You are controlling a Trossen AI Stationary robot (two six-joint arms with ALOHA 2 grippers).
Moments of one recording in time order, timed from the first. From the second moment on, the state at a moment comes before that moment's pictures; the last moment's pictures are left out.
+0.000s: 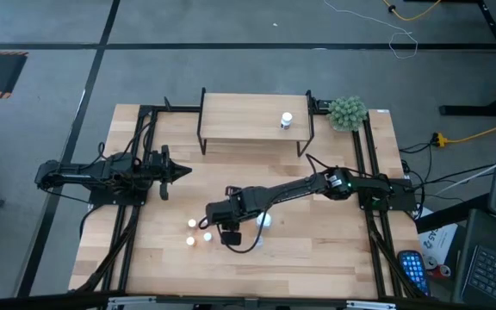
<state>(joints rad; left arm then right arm) 0.00 0.07 0.08 0.01 -0.18 -0.17 0.24 2.45 2.27 -1.00 0.09 0.25</state>
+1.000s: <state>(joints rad) 0.00 0.07 0.08 0.01 -0.18 -0.17 0.23 2.43 2.27 -1.03 0.17 0.26</state>
